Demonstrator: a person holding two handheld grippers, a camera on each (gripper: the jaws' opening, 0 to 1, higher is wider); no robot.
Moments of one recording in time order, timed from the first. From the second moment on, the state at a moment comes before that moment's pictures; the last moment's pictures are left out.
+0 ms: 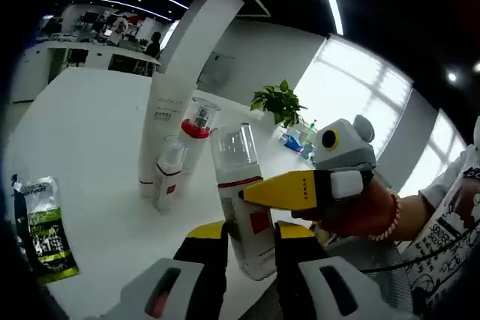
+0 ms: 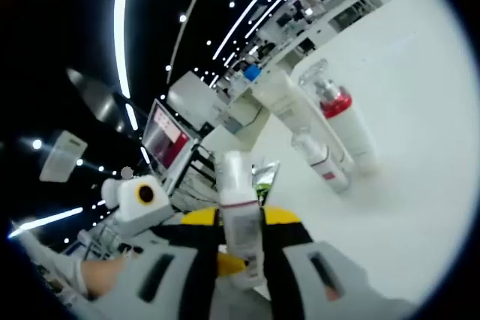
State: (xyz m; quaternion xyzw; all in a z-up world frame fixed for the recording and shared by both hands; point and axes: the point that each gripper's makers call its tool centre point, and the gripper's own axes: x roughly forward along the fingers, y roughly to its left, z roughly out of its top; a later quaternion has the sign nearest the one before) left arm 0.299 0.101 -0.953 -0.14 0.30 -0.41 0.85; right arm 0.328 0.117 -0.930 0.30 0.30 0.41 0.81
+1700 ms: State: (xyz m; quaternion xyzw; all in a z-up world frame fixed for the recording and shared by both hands) left arm 0.302 0.111 -0.978 0.01 0.30 -0.38 0.87; right arm 0.319 0.116 -0.950 0.20 0.32 0.39 0.84
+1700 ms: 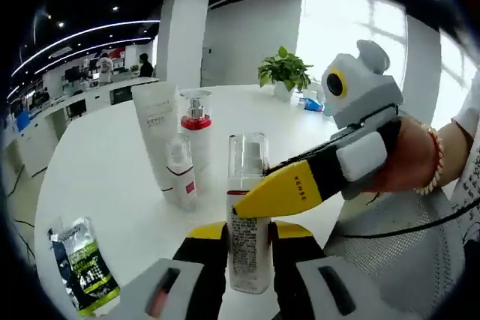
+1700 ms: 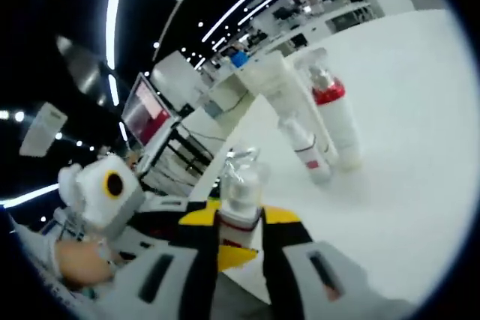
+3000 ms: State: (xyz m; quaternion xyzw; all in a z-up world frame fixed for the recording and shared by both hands) left arm 0.314 0.123 -0.981 0.09 0.26 -0.34 0.90; right arm 0.333 0.097 -0.958 0.13 0.30 0.34 0.88
